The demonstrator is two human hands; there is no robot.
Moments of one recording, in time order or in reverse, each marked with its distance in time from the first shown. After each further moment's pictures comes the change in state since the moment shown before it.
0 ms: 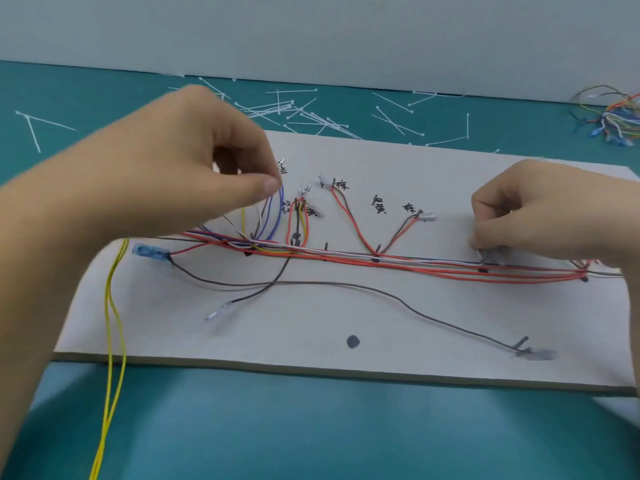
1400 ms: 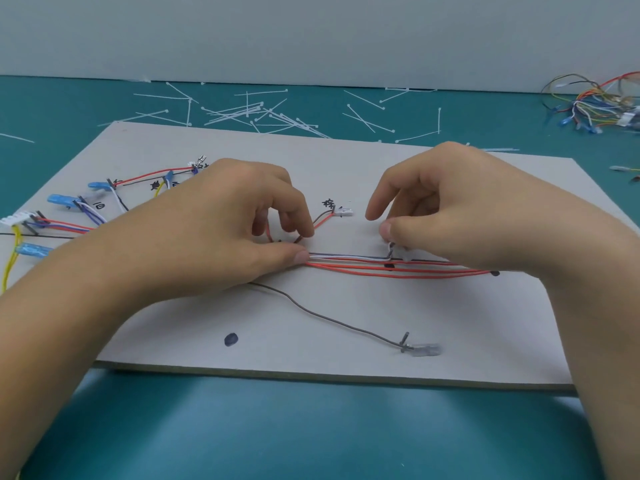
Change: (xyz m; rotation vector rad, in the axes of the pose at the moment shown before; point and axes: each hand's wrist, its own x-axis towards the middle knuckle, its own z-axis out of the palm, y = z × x) left_hand 0.007 0.031 0.053 -0.025 -0.174 0.114; right_hand -0.012 -0.026 0.011 0.268 0.033 -0.281
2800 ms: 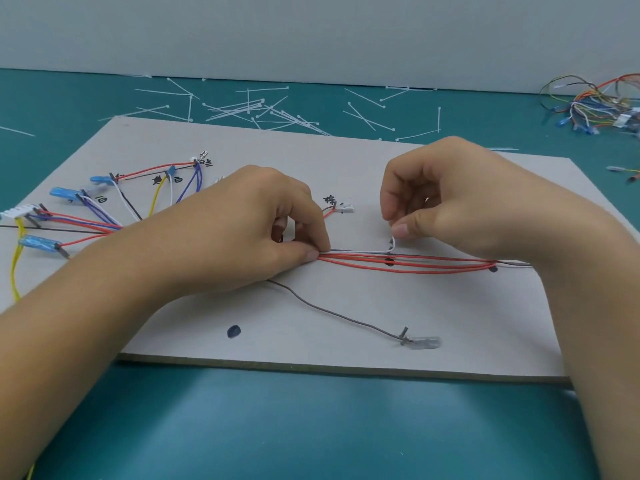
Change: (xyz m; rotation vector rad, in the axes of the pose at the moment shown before) left_hand 0.004 0.009 0.007 -0.078 -0.073 -0.012; right_hand 0.009 0.012 -0.002 0.065 0.004 -0.087
